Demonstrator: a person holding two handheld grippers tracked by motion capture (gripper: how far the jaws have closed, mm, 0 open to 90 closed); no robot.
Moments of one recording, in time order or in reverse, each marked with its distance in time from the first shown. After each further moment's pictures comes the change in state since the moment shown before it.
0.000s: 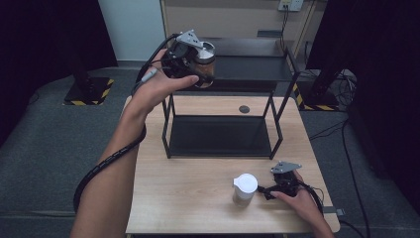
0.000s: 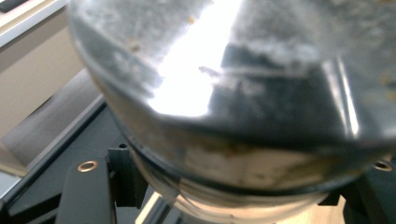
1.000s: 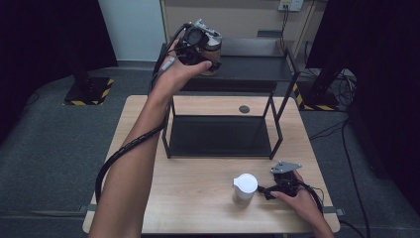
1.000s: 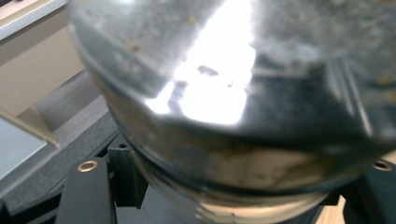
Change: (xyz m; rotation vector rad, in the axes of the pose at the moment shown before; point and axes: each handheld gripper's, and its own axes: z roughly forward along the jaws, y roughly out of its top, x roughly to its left) left arm 0.007 0.027 0.042 0.045 0.125 -0.143; right arm 0.000 0.000 0.000 0.001 0.001 0.001
